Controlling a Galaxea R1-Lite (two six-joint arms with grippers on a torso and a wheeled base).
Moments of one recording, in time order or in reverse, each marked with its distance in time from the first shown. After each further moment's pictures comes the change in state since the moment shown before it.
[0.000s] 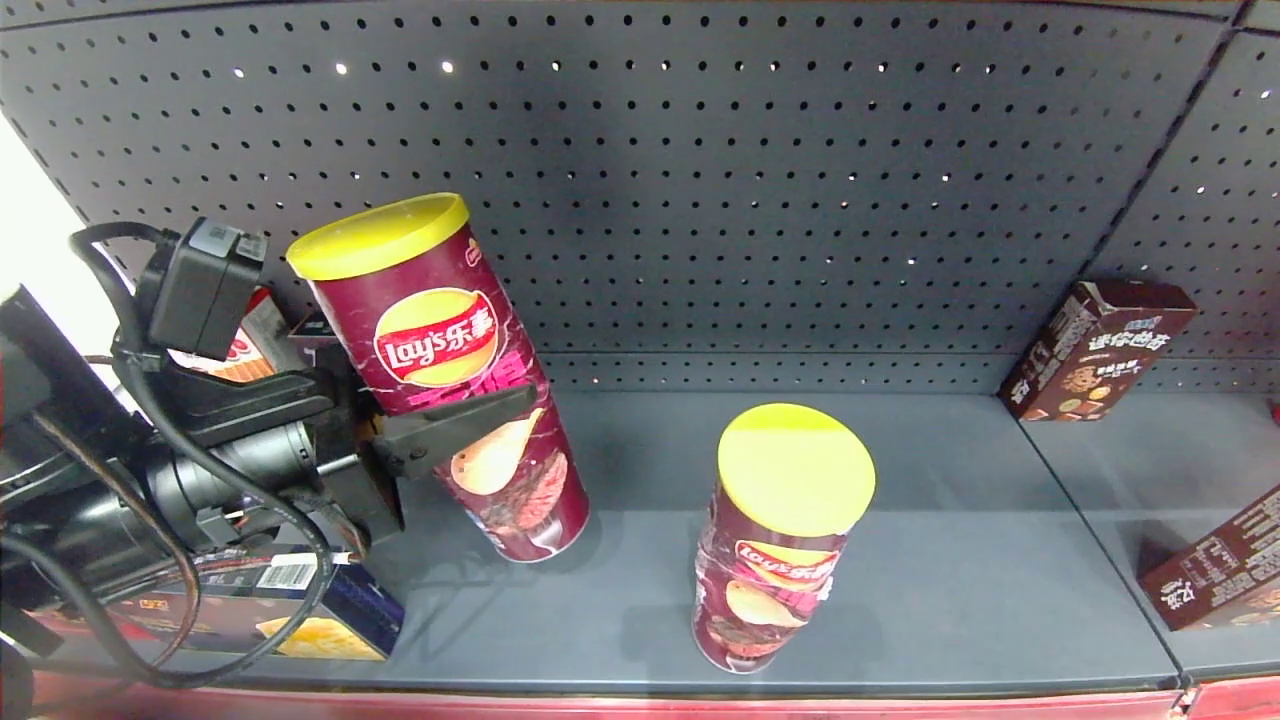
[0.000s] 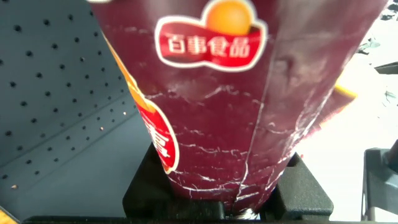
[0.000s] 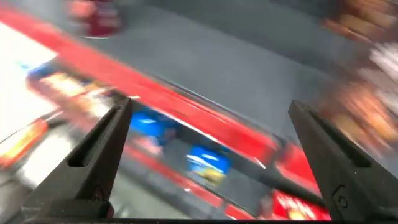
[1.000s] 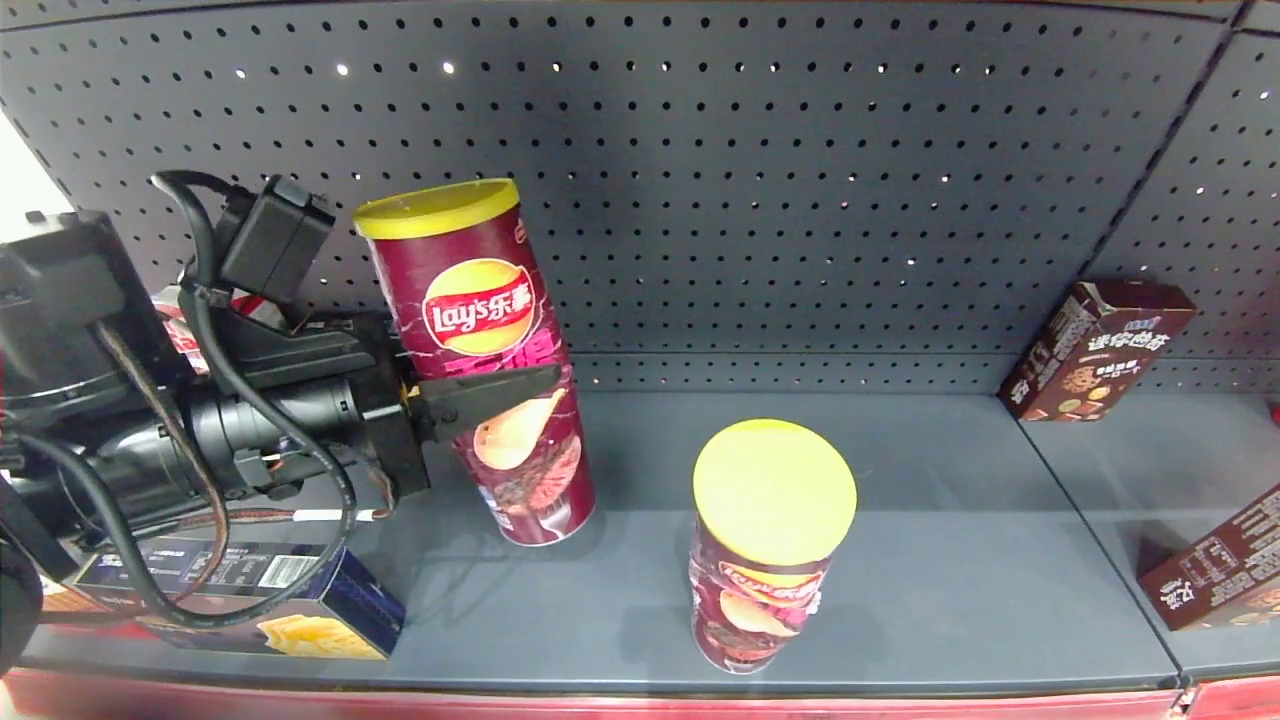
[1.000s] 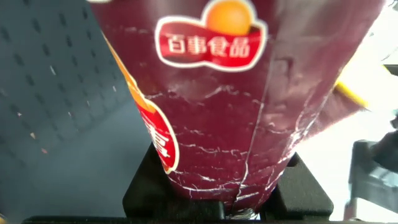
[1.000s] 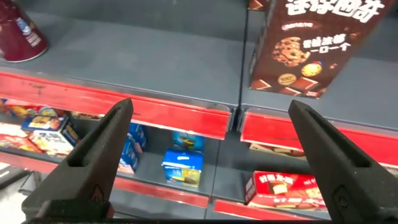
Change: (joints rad) left arm -0.015 0.024 -0.195 0.301 0.009 0.066; right arm -0.074 -0.135 0.044 0.012 -0.066 0.073
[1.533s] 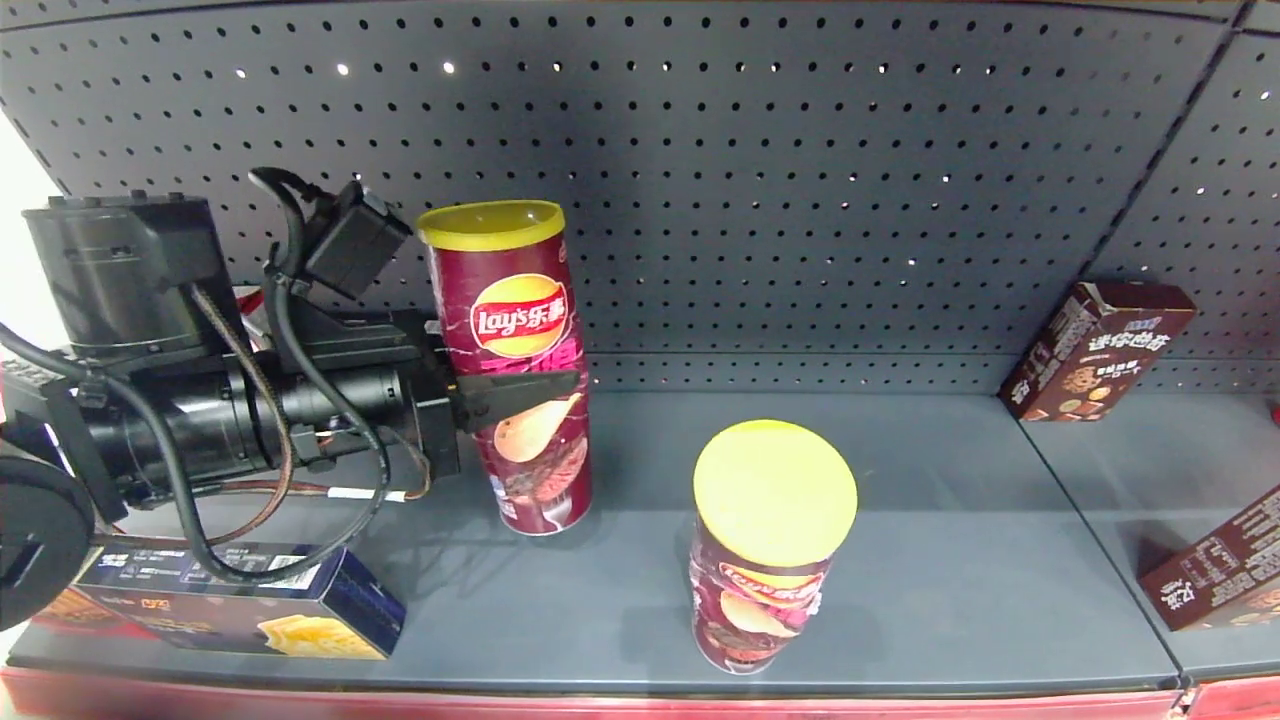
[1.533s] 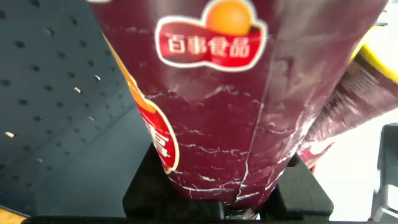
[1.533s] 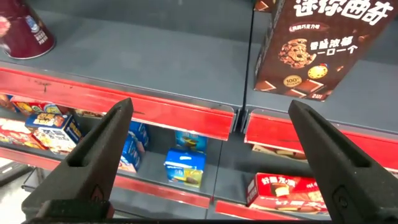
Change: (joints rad) left arm 0.000 0.064 -0.124 0.183 0.007 0.113; right arm 0.000 0.000 0.001 -0.001 0.007 -0.009
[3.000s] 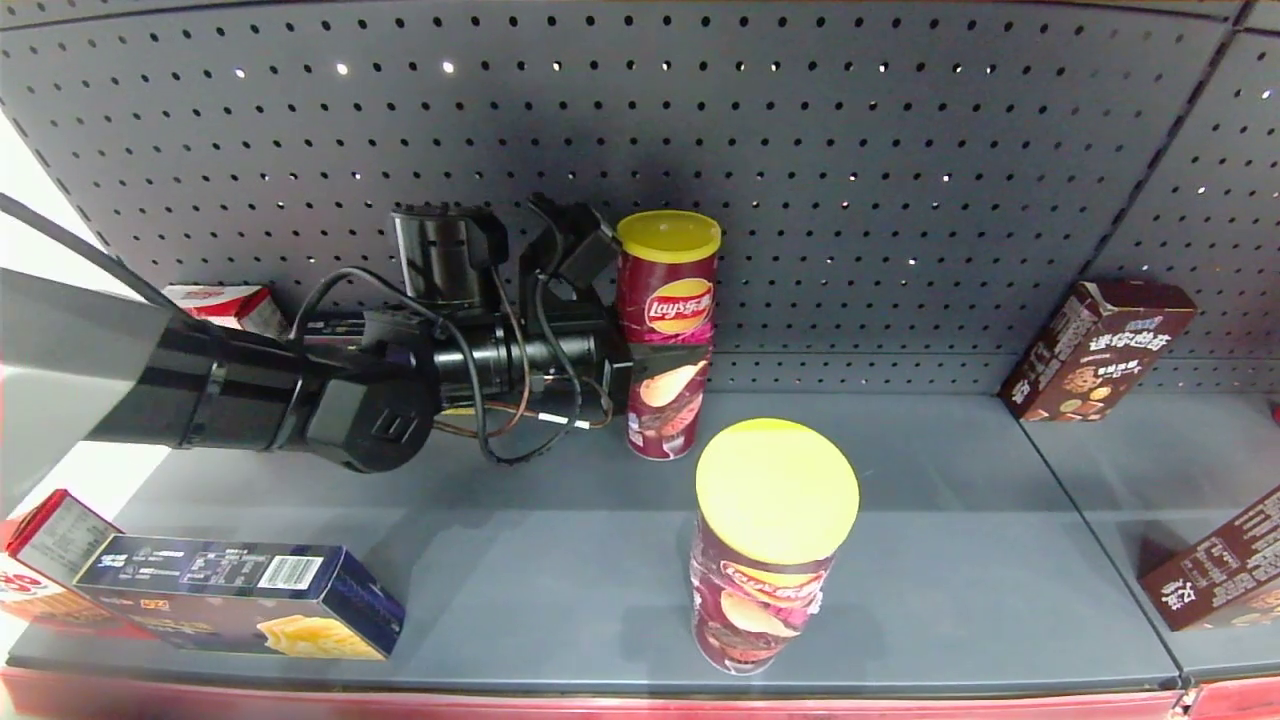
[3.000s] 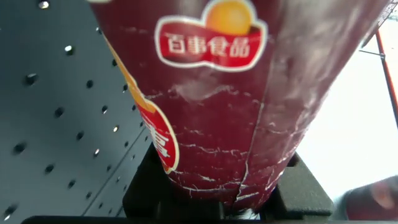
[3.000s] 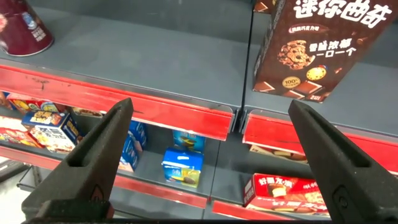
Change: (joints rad) left arm -0.091 0.462 -0.454 -0.032 -0.045 0.136; right arm 0.000 0.002 0.000 0.000 0.000 -0.016
